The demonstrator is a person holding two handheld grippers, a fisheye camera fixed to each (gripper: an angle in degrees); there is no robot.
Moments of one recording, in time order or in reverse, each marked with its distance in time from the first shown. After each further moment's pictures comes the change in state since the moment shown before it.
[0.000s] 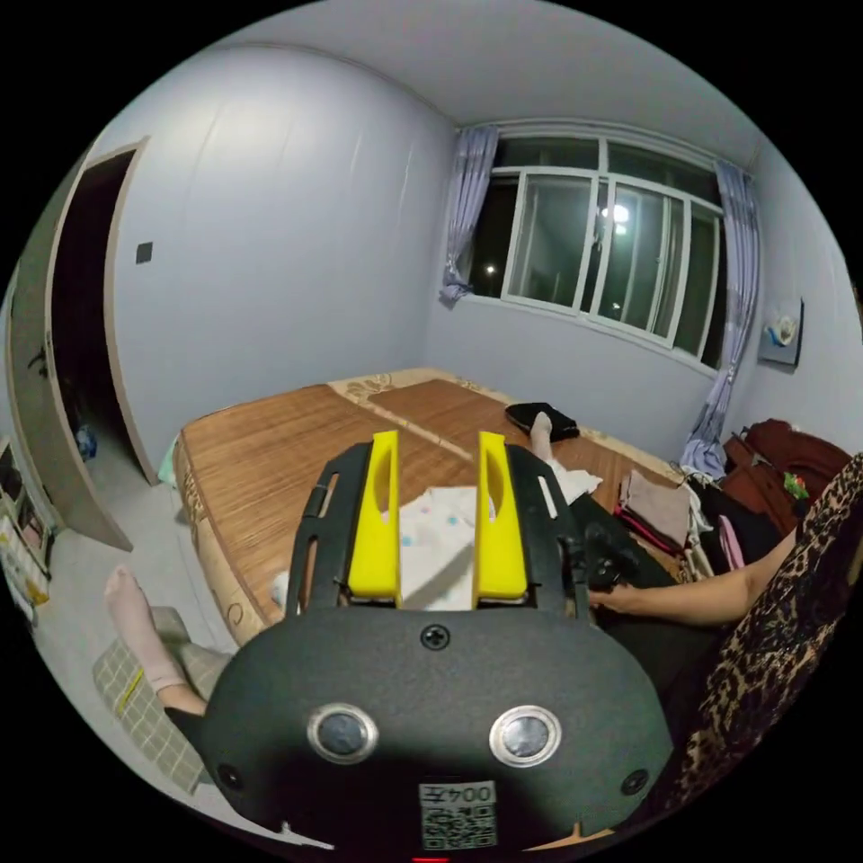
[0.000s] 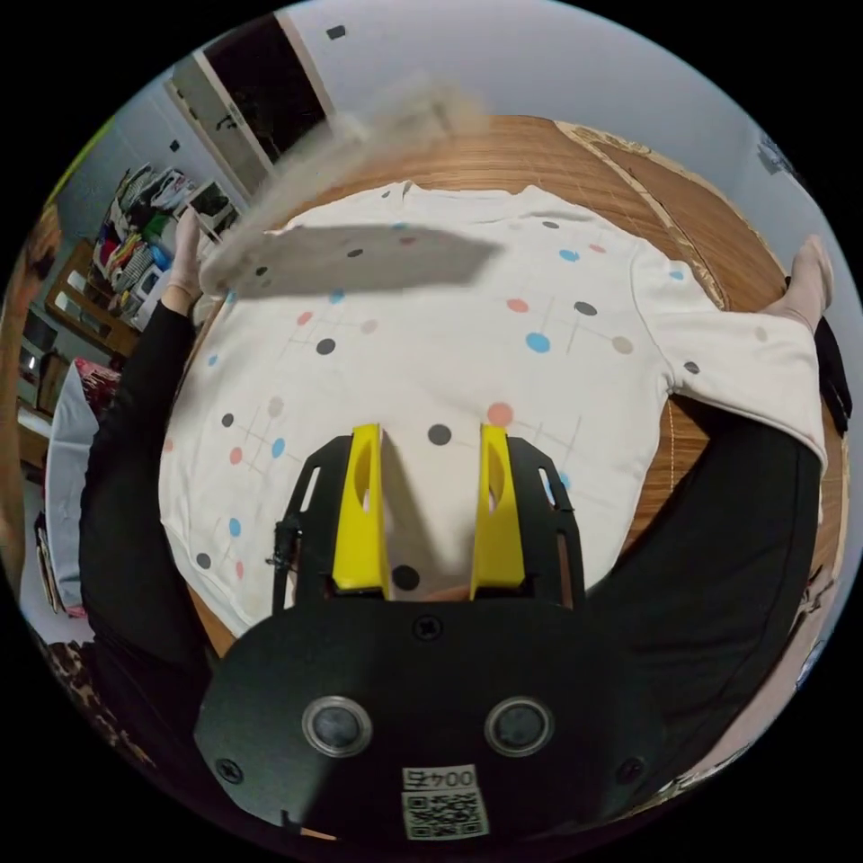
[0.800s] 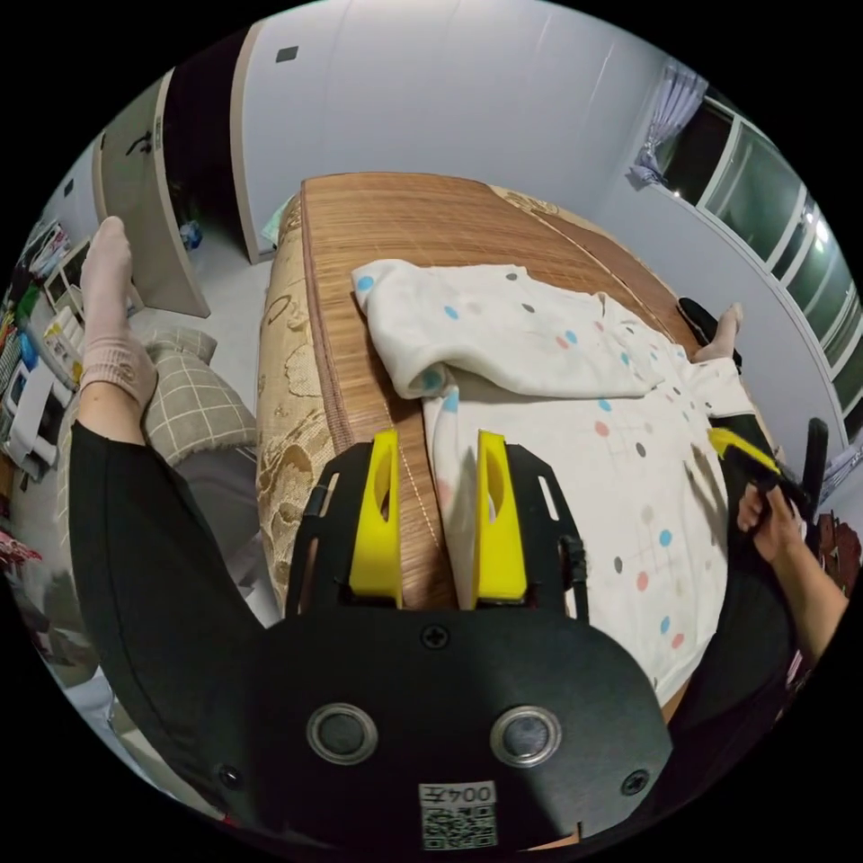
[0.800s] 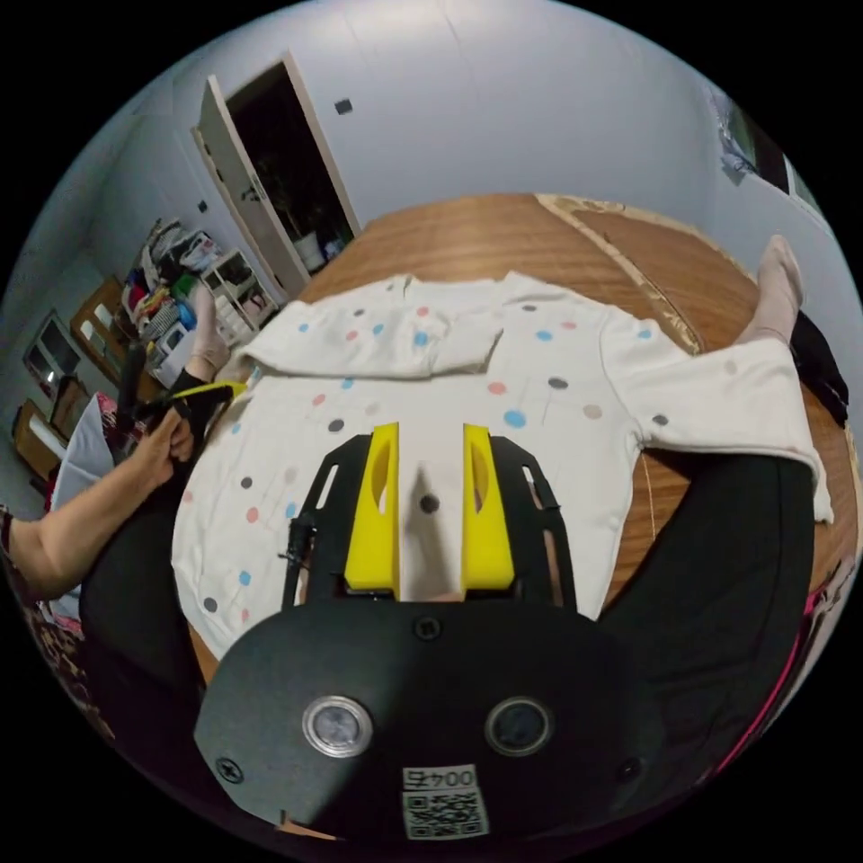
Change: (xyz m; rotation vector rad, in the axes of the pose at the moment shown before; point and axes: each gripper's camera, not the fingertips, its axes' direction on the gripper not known) left arm 0.002 0.189 0.220 -0.412 -0.300 -0.376; right arm 0.059 -0.015 -0.023 0.281 -0.052 0.012
